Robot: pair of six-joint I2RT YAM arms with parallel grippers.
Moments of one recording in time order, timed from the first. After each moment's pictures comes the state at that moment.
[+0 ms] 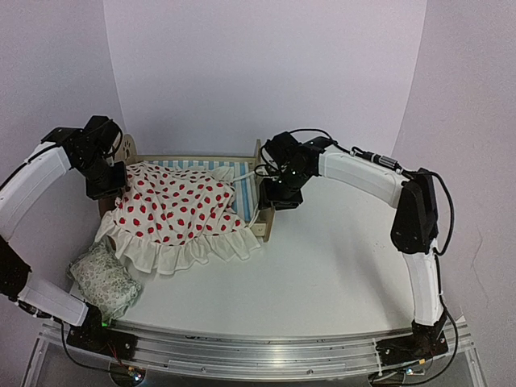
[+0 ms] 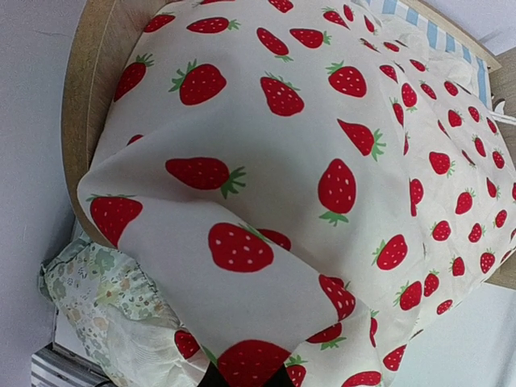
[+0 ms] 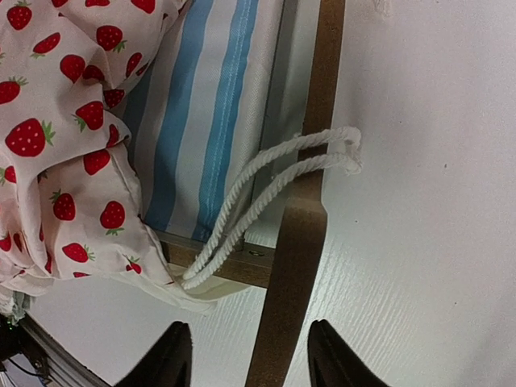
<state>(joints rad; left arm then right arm) -0.26 1.34 1.42 -1.14 -0.16 -0.52 0.75 2.20 2.08 -0.97 -0.07 0.52</state>
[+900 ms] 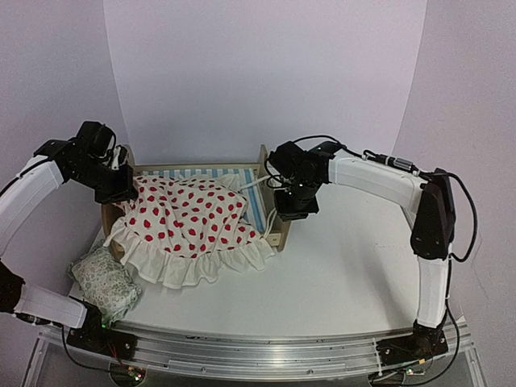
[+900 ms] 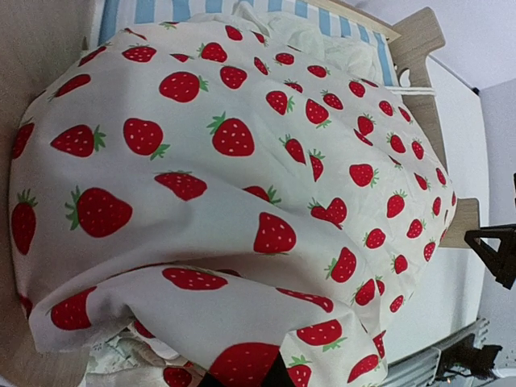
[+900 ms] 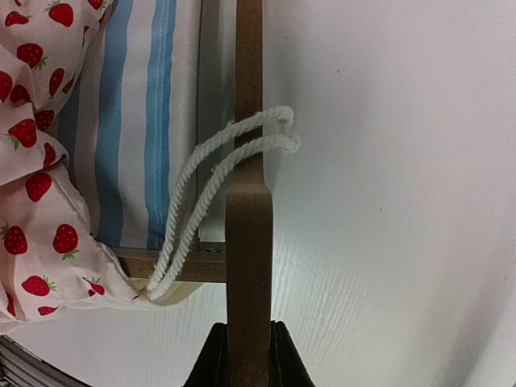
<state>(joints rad) -0.27 1.23 1.28 -0.98 0.17 -0.45 0.80 2.01 1.84 -1.06 0.13 0.59</state>
